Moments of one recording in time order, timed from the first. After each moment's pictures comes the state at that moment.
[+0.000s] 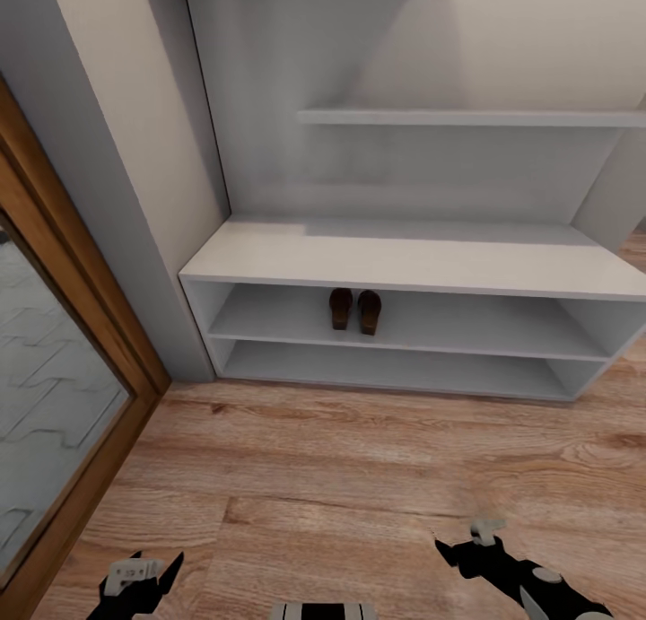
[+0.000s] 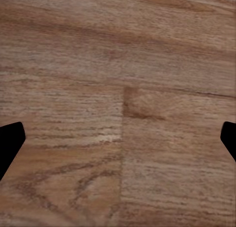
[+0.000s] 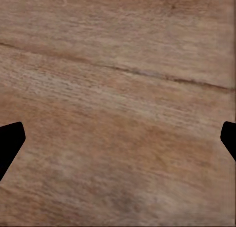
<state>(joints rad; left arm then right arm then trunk) -0.17 0.18 0.26 -0.61 0.12 -0.34 -0.49 -0.56 -0.20 -0.27 -0.14 0.26 -0.20 0.48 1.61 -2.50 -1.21</state>
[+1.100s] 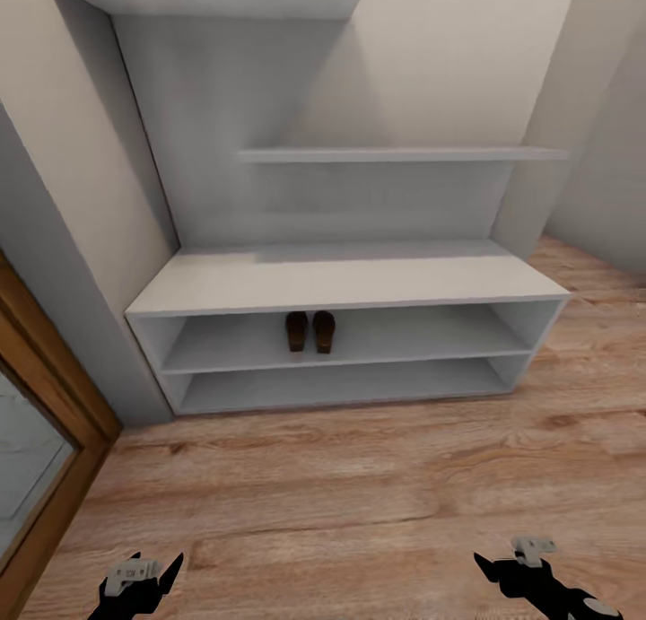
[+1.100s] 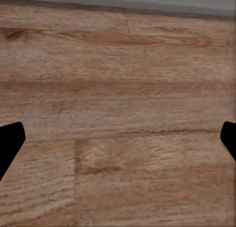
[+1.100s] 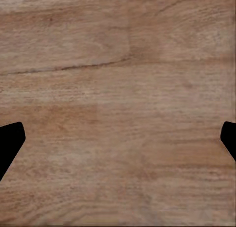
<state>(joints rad) -0.17 0.18 0.26 -0.60 0.12 -0.34 -0.47 -0.50 -0.30 -0.34 -0.13 0.18 -0.23 0.48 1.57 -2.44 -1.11</state>
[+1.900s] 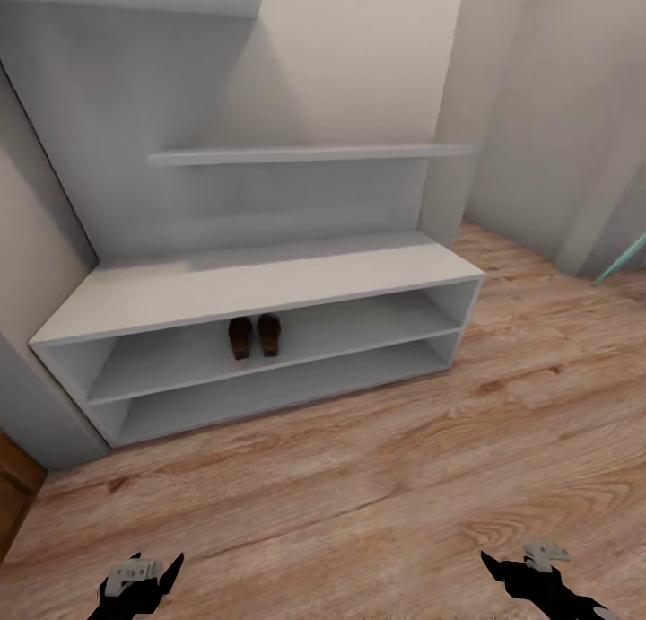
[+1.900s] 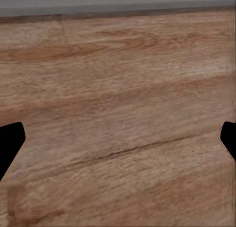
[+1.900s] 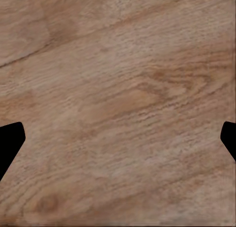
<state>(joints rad) -0.17 0.18 0.26 -0.60 0.11 -0.34 -0.47 -0.49 -0.30 -0.46 -0.13 0.19 -0.23 0.48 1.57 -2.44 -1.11</state>
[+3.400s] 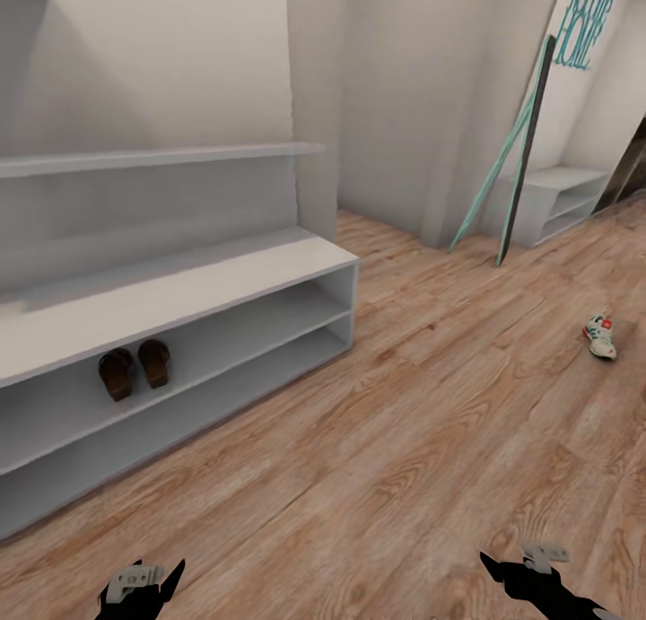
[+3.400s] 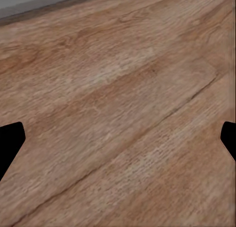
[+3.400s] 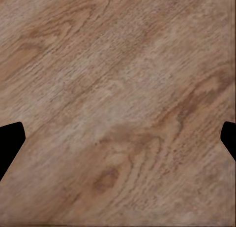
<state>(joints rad) -0.17 0.17 0.26 -0.58 0.11 -0.34 -0.47 -0.48 -0.30 -0.46 -0.13 0.19 -0.23 0.48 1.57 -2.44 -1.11</state>
